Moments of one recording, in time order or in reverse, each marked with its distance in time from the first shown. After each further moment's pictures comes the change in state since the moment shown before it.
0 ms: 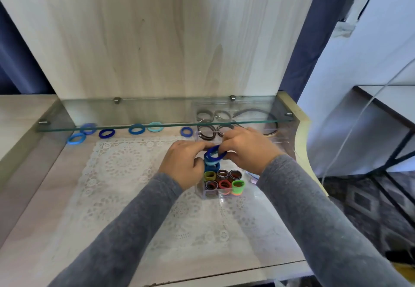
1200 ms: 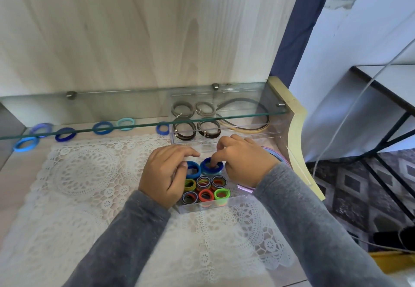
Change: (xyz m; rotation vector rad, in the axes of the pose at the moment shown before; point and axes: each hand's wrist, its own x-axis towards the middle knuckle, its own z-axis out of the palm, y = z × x) left_hand 0.006 -0.015 0.049 -0.134 0.182 0.209; right_hand -0.009 0.035 0.029 0.097 -0.240 0.136
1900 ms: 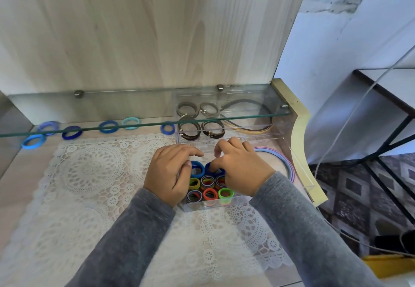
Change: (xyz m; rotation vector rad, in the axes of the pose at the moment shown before) left_hand 0.000 0.002 -0.002 0.044 -0.007 -0.039; right_hand -0.003 -0.022 0.004 -0.039 0.006 0.002
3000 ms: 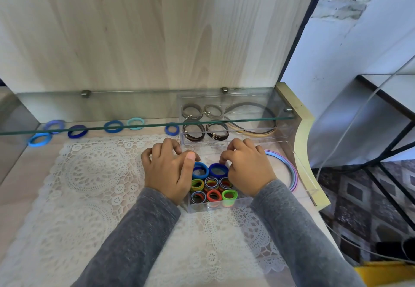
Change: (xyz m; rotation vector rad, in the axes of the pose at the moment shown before) left_hand 0.000 -0.004 0.006 0.373 0.002 -0.306; right_hand 0.006 0.005 0.017 0.101 0.157 0.246
